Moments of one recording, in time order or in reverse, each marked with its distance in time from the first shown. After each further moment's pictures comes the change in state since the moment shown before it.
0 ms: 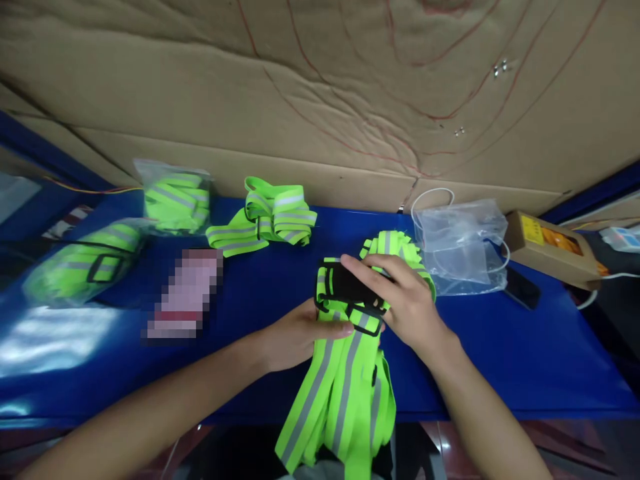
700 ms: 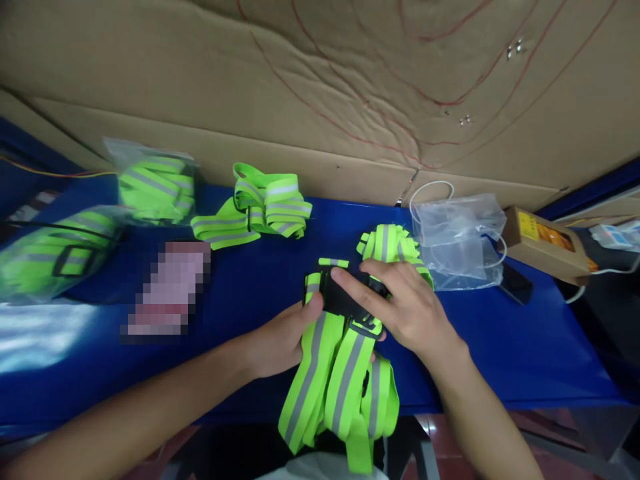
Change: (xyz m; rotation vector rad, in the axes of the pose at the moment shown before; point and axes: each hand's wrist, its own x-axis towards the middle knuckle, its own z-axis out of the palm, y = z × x) left_hand -0.011 0.002 0.006 -0.054 -0.216 -0.026; right_hand -0.012 -0.005 -0.010 -0.280 -0.124 -0.119
